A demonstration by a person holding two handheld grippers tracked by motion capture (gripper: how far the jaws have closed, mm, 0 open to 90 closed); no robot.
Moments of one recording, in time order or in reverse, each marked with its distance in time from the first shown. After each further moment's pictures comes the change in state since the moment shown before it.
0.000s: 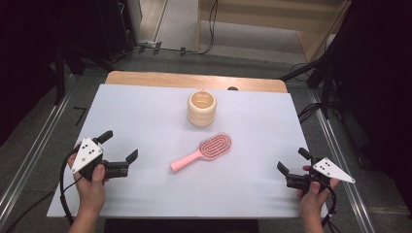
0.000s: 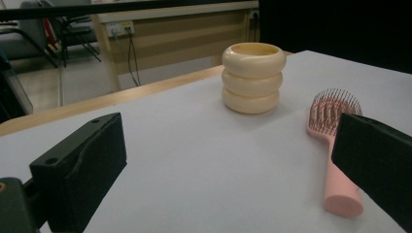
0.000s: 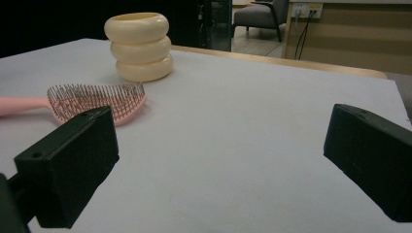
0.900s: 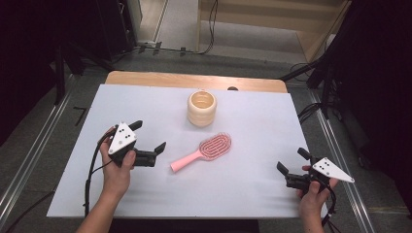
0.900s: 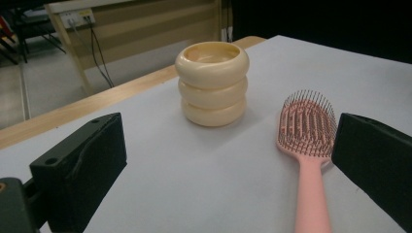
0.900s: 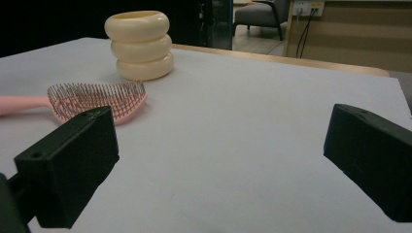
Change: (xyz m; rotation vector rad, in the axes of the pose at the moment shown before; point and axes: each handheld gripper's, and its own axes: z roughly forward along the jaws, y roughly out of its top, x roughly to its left) left arm -0.034 0.032 0.057 0.095 -0.100 0.066; right arm 0.000 -0.001 0.001 0.007 0.003 0.005
